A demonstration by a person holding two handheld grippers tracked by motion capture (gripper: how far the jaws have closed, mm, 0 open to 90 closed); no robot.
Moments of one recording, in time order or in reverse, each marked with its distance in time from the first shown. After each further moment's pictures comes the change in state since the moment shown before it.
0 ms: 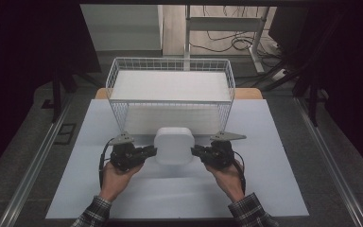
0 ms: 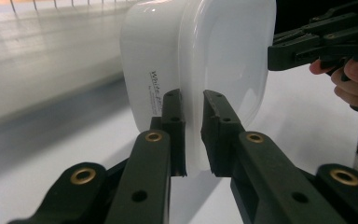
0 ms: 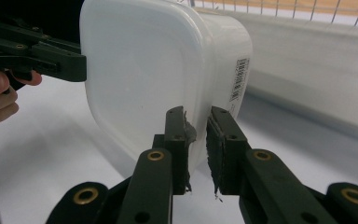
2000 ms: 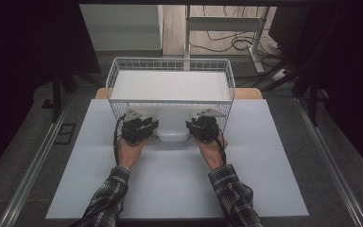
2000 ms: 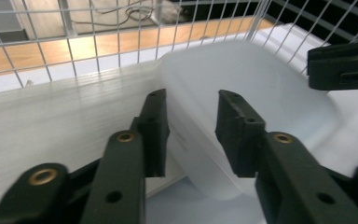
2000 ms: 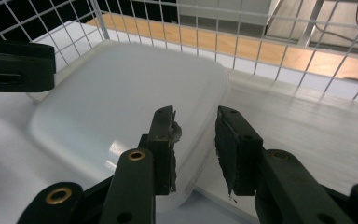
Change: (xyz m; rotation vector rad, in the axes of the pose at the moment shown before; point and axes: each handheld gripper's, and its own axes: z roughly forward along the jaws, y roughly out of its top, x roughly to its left) left arm 0.063 0.030 0.062 -0.117 0.254 -0.003; right arm -0.044 0.041 0.083 -0.070 -0.260 -0.029
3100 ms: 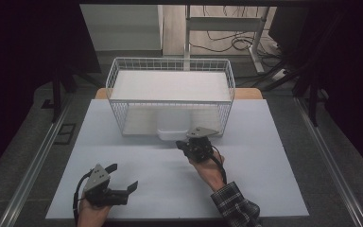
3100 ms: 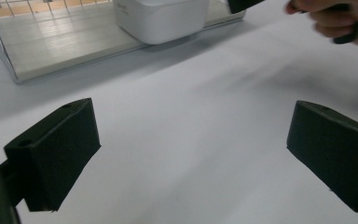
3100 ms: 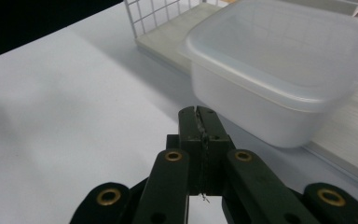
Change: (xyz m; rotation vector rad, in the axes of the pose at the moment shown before) left arm -0.049 -0.108 -0.159 0.022 -0.042 0.121; right arm 0.050 -0.029 -0.033 0.070 0.238 -0.137
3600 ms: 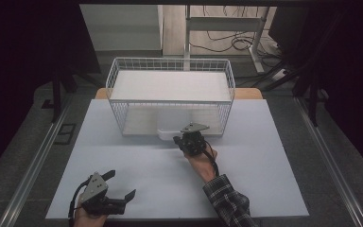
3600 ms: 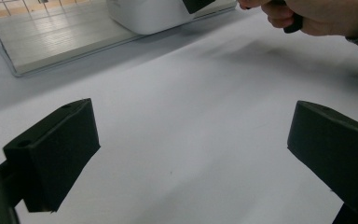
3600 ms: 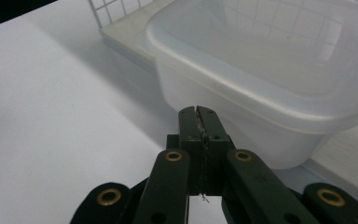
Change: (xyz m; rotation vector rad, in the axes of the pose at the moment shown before) left arm -0.007 -0.011 -0.009 0.009 0.005 0.054; right arm -0.015 0.001 0.040 0.038 -0.065 0.008
